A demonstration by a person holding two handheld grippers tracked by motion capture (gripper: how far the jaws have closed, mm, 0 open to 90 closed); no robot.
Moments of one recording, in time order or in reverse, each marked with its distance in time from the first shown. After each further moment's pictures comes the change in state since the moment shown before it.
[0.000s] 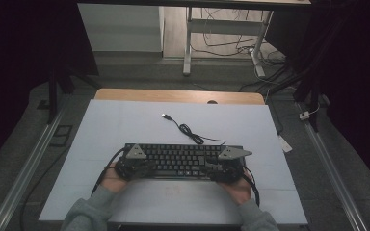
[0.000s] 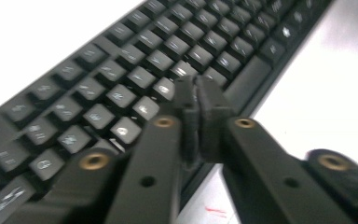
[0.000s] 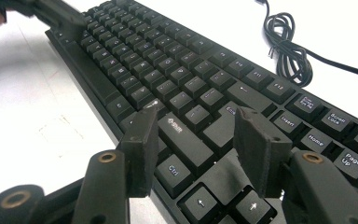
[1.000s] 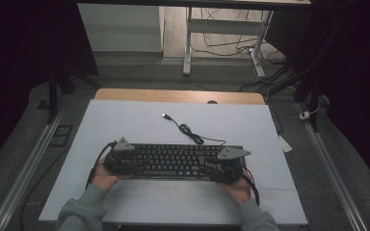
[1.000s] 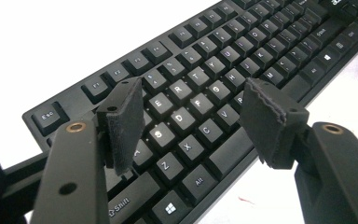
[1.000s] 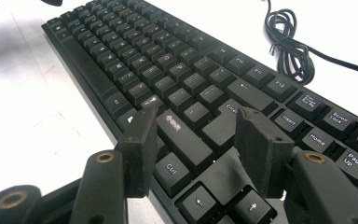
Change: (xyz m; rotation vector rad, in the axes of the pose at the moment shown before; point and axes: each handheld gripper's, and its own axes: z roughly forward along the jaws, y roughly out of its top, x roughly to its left) left arm 0.018 -0.003 -0.019 -0.019 0.088 -0.128; right arm 0.000 -0.001 0.003 0.011 -0.002 -0.010
